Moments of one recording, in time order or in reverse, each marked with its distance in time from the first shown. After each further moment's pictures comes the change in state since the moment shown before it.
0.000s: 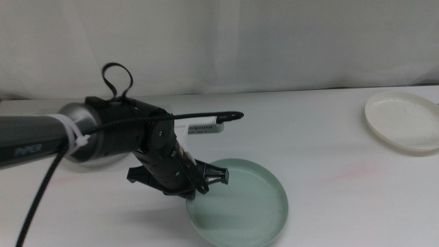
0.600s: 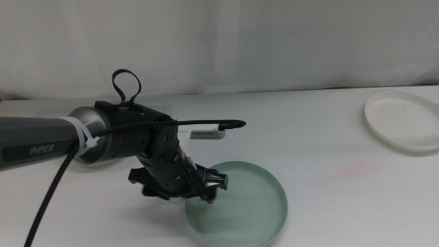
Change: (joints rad) left arm 0.000 0.041 0.000 0.026 -0.019 0.017; right arm 0.000 0.000 0.000 0.000 0.000 -0.004
